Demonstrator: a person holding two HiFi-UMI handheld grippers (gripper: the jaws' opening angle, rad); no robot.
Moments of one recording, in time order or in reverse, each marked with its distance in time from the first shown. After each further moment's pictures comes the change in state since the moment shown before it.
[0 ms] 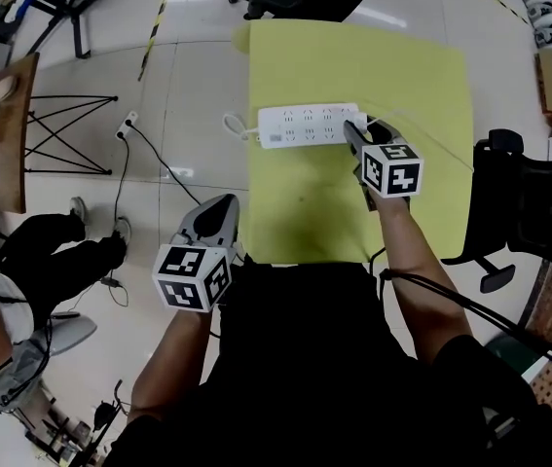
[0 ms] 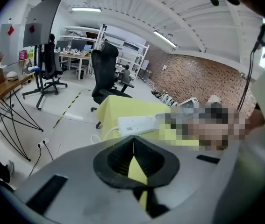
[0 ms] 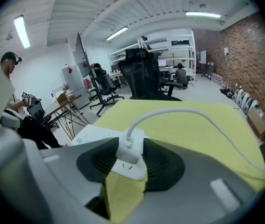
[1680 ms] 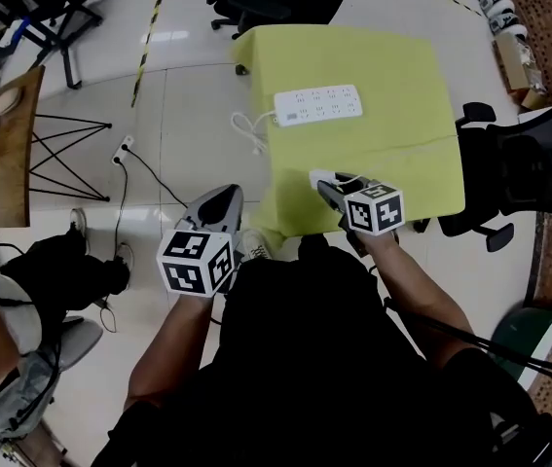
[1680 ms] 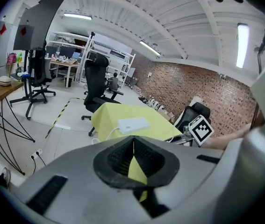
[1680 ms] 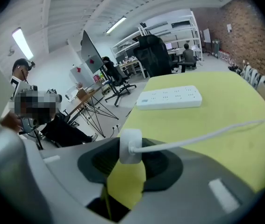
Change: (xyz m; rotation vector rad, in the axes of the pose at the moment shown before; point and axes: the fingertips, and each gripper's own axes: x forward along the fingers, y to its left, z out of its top) left arm -0.079 0.030 -0.018 0.099 -0.094 -0.161; right arm -0.076 0.177 -0.118 0.113 0.142 0.154
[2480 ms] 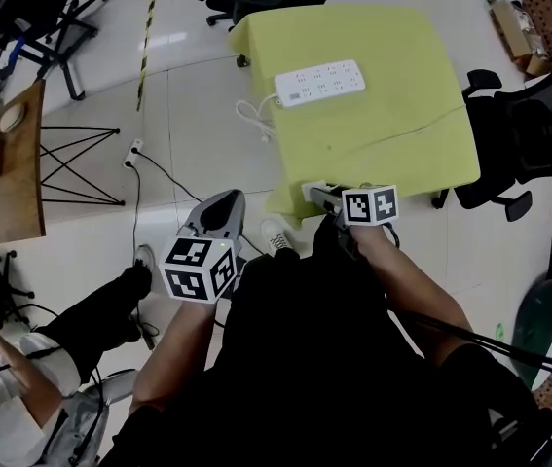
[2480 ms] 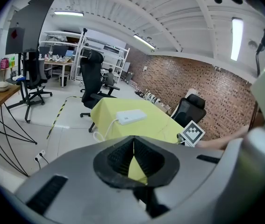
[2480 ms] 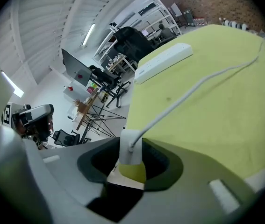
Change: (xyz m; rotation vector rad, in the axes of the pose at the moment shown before) left arm -0.027 -0.003 -0.028 0.068 0.069 -0.027; right arm 0.030 0.039 -0.071 0.362 0.008 0.113
